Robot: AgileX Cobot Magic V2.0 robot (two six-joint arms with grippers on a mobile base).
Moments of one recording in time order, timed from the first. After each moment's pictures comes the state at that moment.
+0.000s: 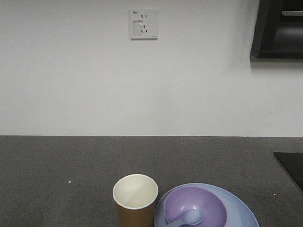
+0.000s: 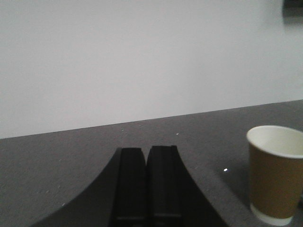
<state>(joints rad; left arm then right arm) -0.24 0.33 -0.31 0.08 0.09 -0.10 0.20 0.43 -0.74 0.11 0.59 -0.17</state>
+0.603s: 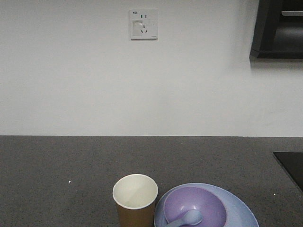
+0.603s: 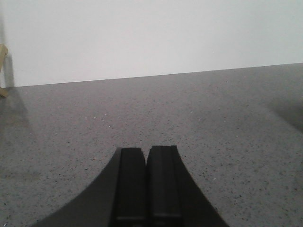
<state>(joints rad) -0.08 -0.01 0.03 0.01 0.13 0.01 0.20 0.43 -0.74 0.11 0.60 -0.17</state>
